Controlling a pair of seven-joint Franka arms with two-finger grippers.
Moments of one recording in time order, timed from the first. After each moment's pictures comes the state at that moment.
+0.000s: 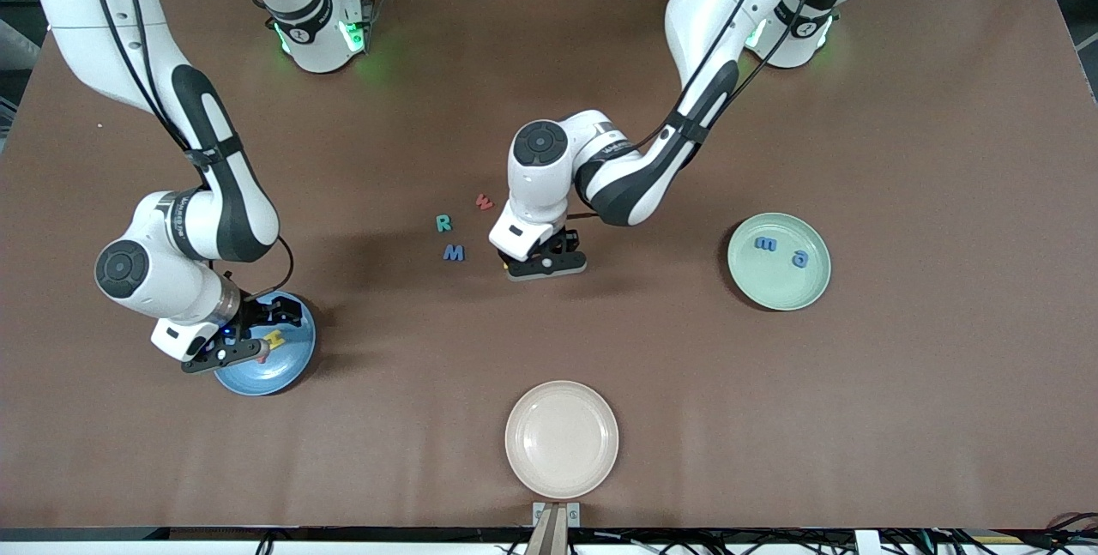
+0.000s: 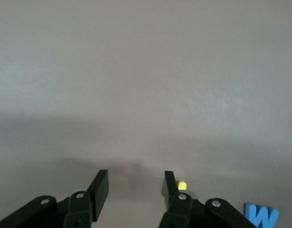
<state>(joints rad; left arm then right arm) -0.68 0.88 -0.22 -1.33 0.31 2.35 -1.13 0.05 0.59 -0.03 -1.76 0.08 2.37 -0.31</state>
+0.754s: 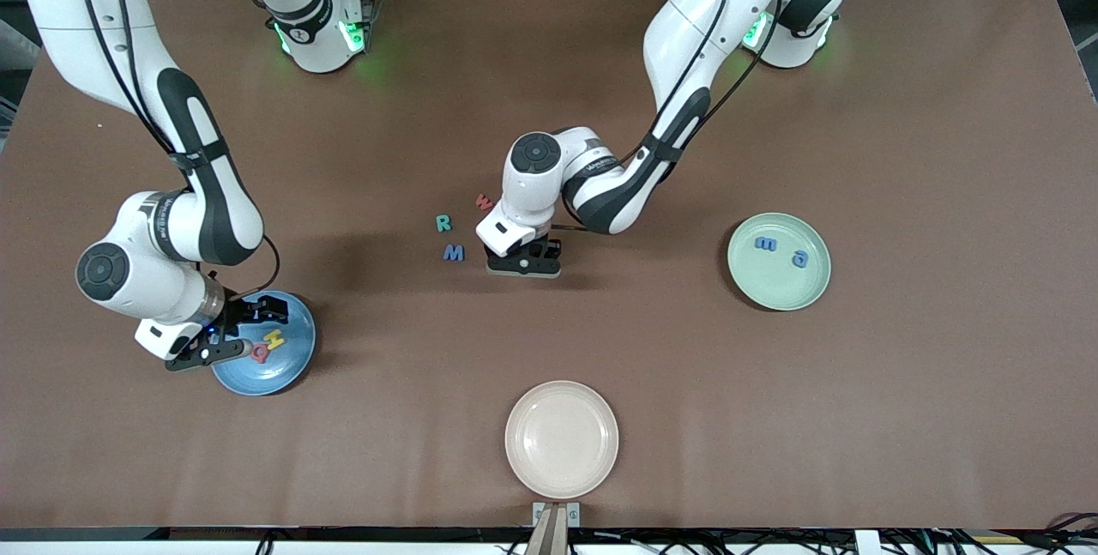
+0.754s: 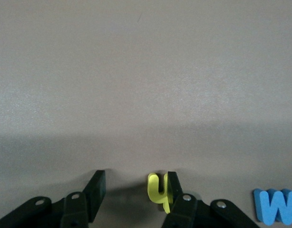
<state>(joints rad) -0.71 0.97 -0.20 -1.31 0.31 2.49 -1.00 0.01 0.60 -0.04 -1.76 0.08 2.36 -0.32</state>
